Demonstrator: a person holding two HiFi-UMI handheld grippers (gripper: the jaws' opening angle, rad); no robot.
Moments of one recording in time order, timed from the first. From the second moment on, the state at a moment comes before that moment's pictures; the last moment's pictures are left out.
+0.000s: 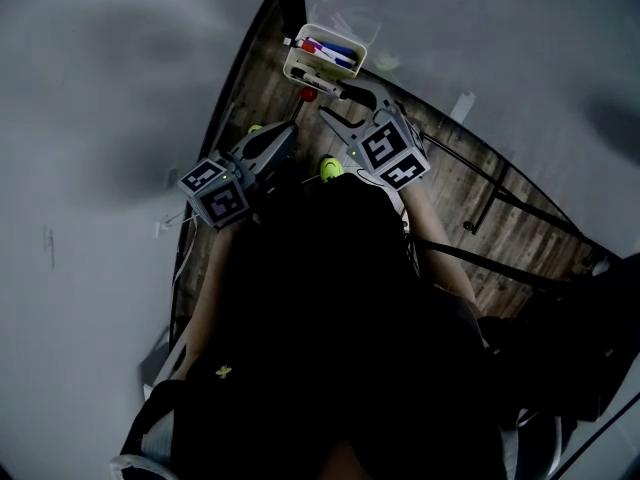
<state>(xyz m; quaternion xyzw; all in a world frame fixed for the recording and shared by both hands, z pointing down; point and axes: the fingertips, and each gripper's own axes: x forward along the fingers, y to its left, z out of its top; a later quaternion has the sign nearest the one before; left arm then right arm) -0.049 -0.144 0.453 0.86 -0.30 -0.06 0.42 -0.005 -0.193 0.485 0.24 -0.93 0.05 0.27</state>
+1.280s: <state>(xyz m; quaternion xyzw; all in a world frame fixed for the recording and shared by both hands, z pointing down) -0.067 -0.146 0.447 0.85 -0.32 -0.09 0.41 -0.006 -0.210 0.476 0.26 -0.93 0.03 0.25</state>
